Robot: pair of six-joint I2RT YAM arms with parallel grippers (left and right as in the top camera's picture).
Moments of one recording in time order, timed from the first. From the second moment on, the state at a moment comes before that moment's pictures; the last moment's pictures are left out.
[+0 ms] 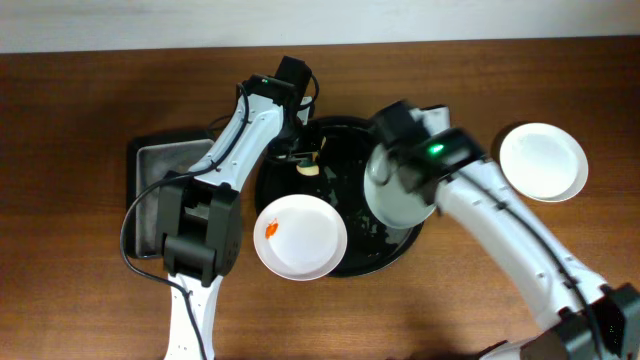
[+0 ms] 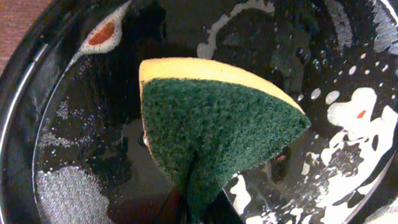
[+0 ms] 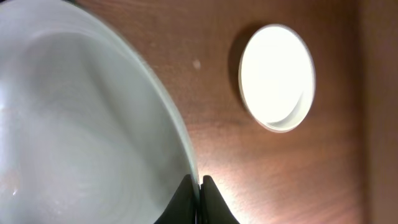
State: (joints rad) left arm -0.37 2.29 1.97 -1.10 0.23 -0.33; right arm 0.45 1.62 1.45 -1.17 0.61 0.38
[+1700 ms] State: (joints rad) left arm 0.20 1.90 1.25 -0.87 -0.18 -0.23; right arm 0.24 1.49 1.55 -1.35 -0.81 -0.32
